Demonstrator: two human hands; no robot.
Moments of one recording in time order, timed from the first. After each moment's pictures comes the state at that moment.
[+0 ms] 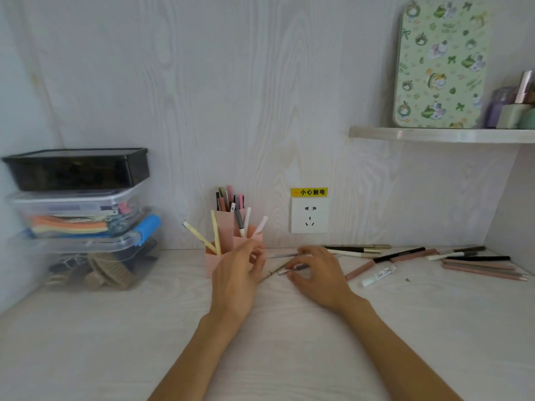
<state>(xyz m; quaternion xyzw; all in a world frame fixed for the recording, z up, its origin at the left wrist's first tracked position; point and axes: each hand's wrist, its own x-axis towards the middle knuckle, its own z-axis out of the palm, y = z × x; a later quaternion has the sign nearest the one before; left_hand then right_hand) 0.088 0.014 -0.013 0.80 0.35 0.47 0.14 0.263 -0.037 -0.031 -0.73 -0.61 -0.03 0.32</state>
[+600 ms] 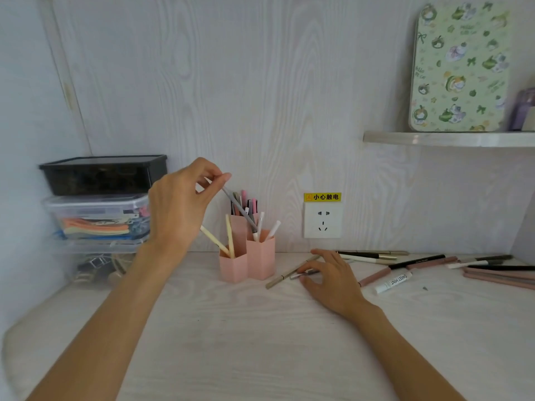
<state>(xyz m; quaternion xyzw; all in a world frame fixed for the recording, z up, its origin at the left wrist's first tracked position) 0.018 0.034 0.117 0.74 0.29 0.60 -0.10 0.262 -0.035 -0.033 -0.72 -0.61 -0.03 0.33</state>
